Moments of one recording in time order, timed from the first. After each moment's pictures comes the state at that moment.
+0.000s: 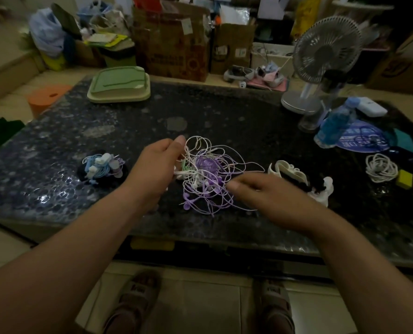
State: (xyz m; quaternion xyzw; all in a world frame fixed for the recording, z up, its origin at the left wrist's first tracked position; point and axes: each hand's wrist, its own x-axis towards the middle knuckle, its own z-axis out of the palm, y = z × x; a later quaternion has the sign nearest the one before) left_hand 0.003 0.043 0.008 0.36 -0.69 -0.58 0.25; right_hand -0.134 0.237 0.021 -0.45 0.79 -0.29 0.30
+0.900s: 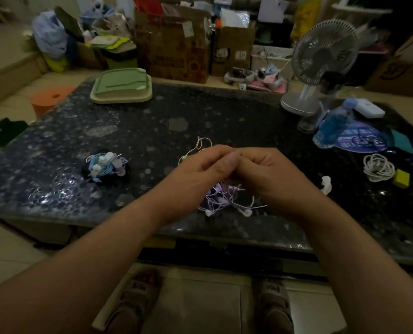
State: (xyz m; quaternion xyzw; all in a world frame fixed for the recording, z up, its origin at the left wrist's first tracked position) left_hand 0.013 0.094 0.029 0.11 -0.77 -0.62 0.14; right_hand -0.115 0.228 0.053 -0.45 0.69 -0.48 0.31
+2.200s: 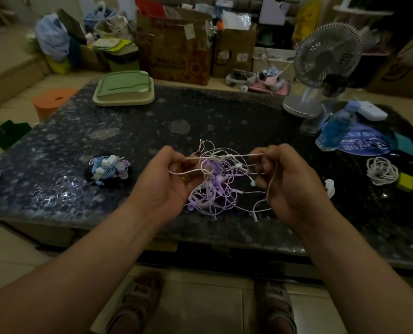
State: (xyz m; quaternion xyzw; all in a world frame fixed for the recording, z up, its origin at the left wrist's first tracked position) left_hand 0.016 0.067 0.012 0.25 -0.32 -0.88 0.25; right_hand -0.117 0.226 0.043 -0.19 0.60 -0.71 0.32
